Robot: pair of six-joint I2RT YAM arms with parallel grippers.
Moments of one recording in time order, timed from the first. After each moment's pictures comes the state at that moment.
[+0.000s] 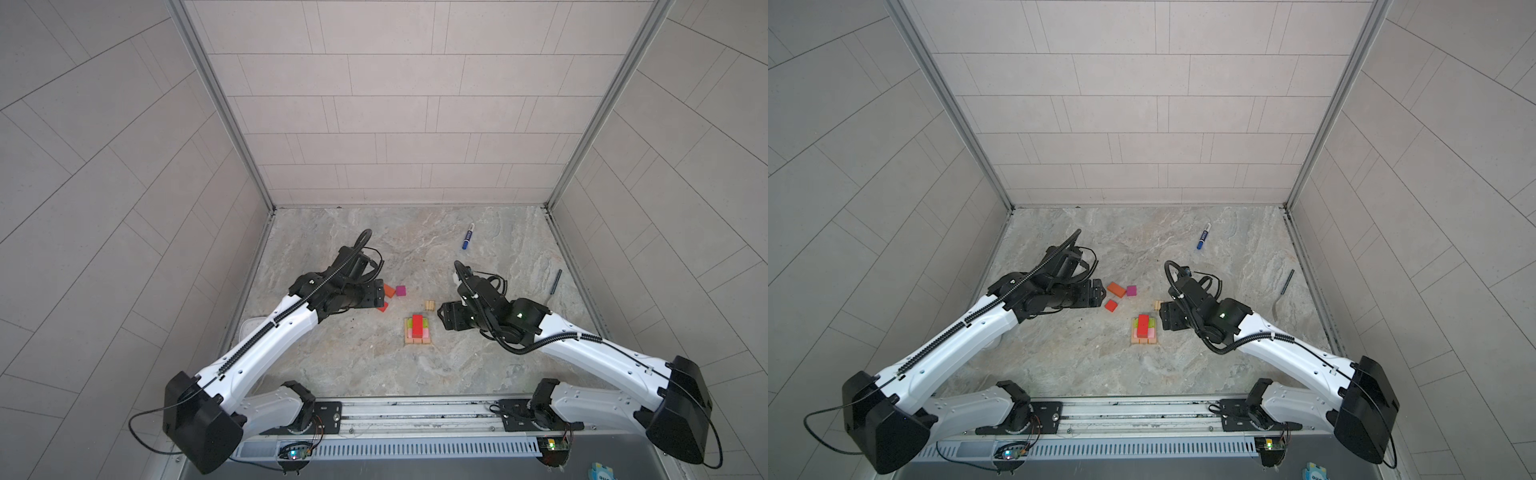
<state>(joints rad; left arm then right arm) -0.55 1.17 1.04 -0.86 0.04 -0.53 0.81 1.15 0.86 -0.61 0.16 0.63</state>
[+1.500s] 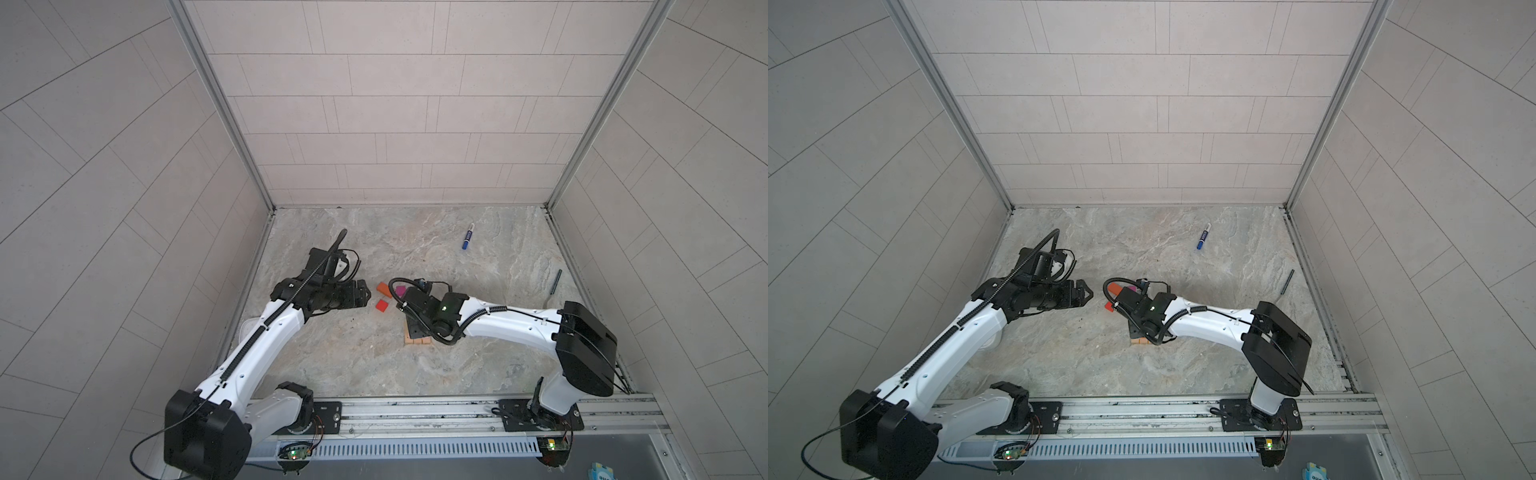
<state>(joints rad) -0.31 1.12 0.92 -0.78 0.28 -0.38 1.00 1.66 1.13 -0.67 0.22 0.82</state>
